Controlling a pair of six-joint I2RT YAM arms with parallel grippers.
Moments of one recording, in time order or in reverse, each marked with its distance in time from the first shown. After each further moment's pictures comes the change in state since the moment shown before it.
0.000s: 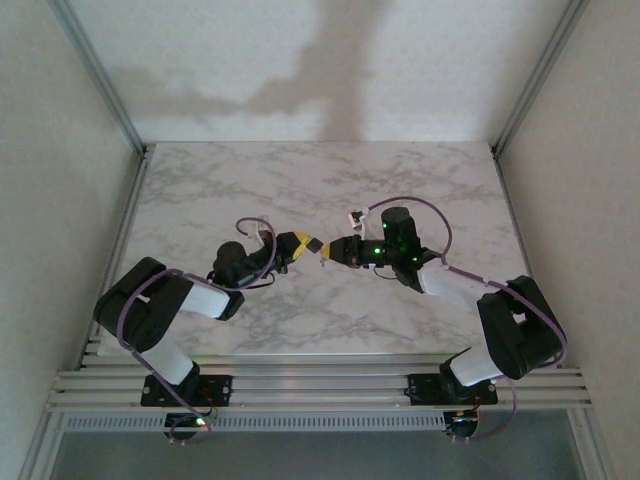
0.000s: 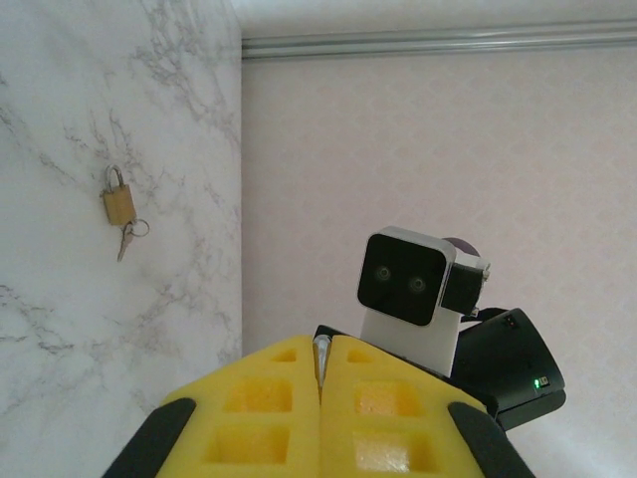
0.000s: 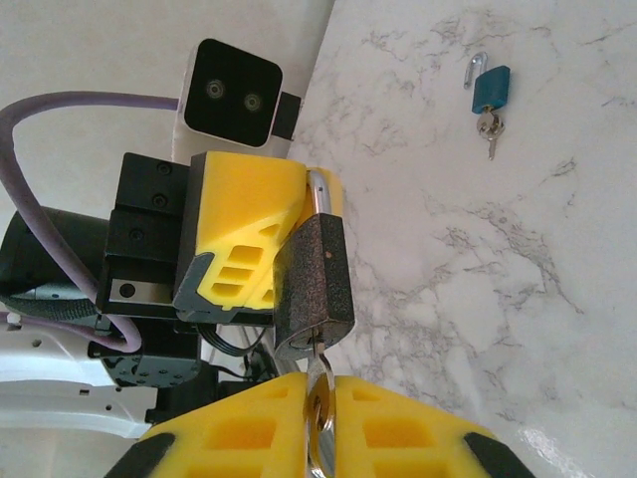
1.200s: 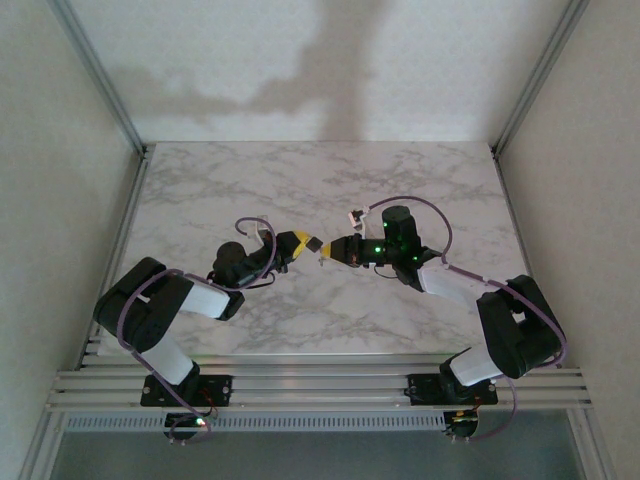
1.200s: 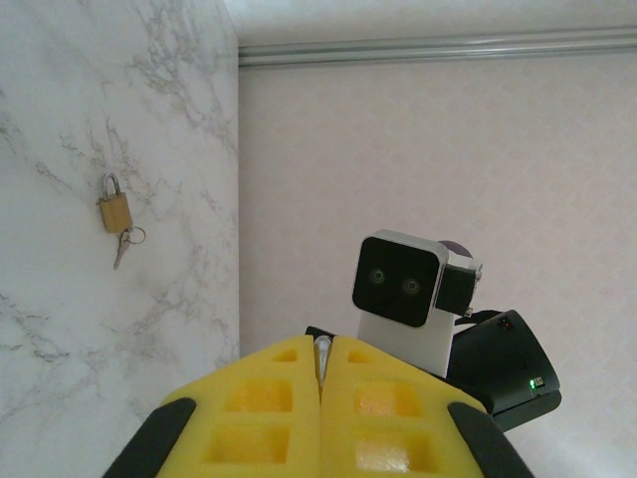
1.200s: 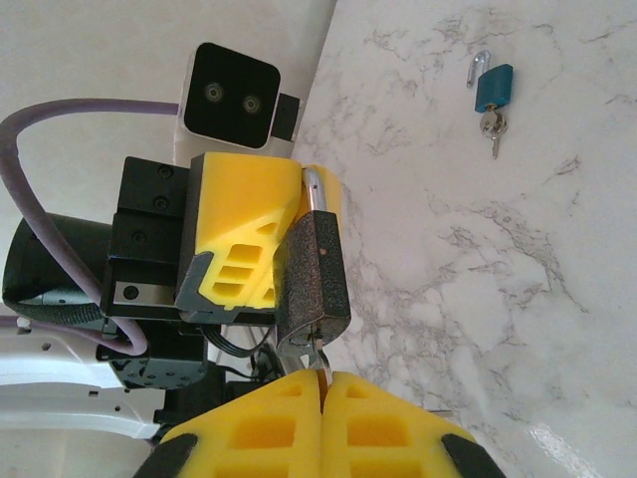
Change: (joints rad) left arm 0.000 0.000 -0.001 0.009 -0.023 0.000; right arm -0.005 0.003 0.006 0.000 -0.014 0.015
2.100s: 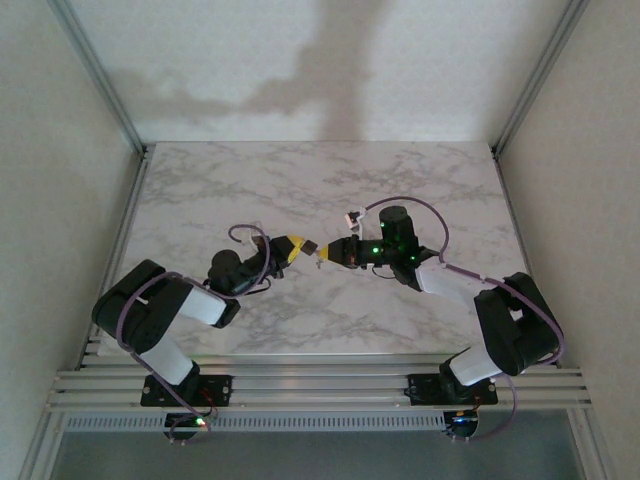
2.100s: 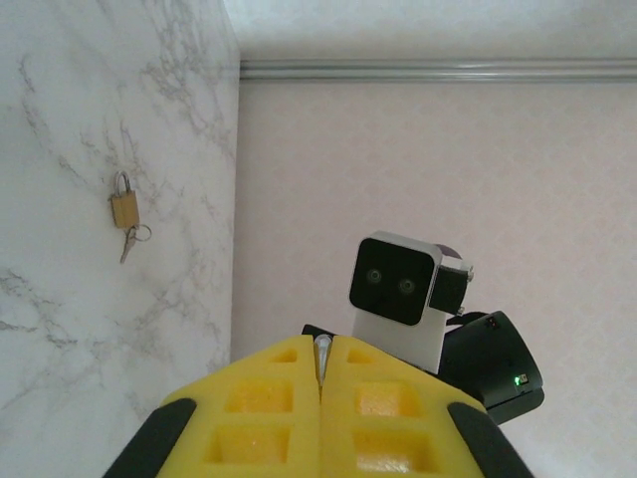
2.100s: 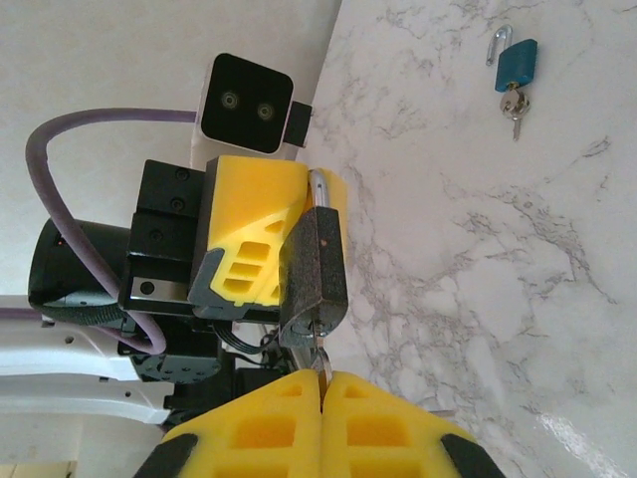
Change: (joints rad) left arm 0.014 -0.013 -0.078 0.076 -0.032 -0.045; right arm 0.007 0.018 0.007 0.009 -0.030 0.007
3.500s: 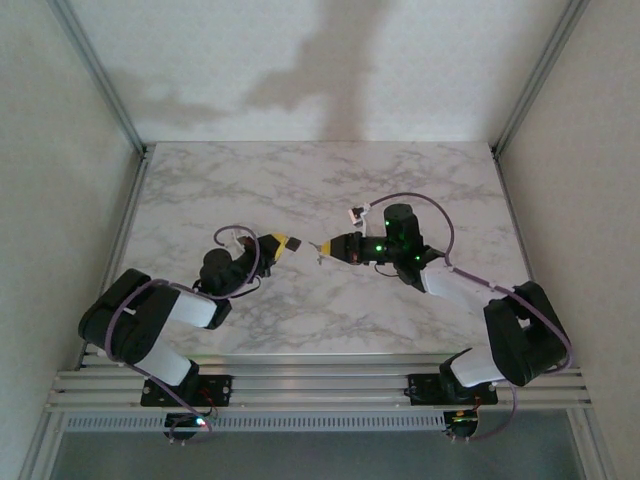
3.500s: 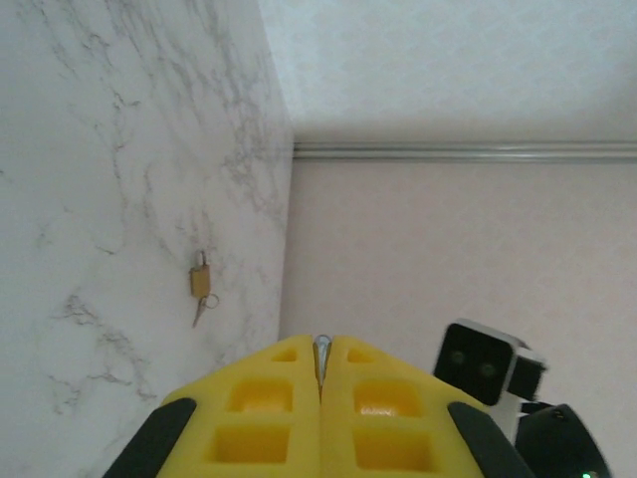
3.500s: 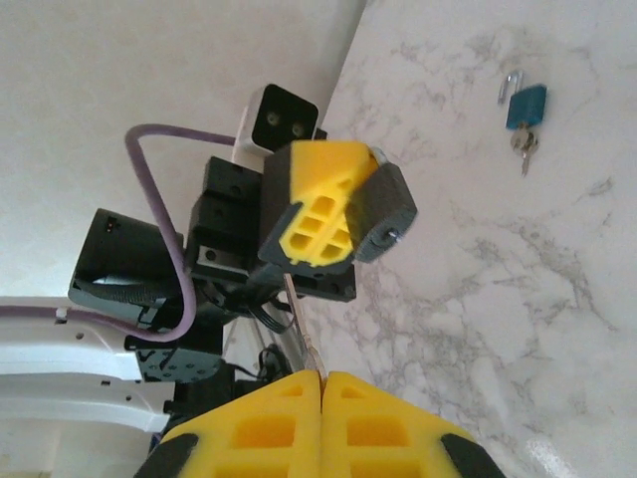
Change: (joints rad) left arm 0.072 -0.091 -0.030 -0.174 -0.082 0.076; right arm -0.005 -0.071 0.004 -0.024 0.037 -0.028
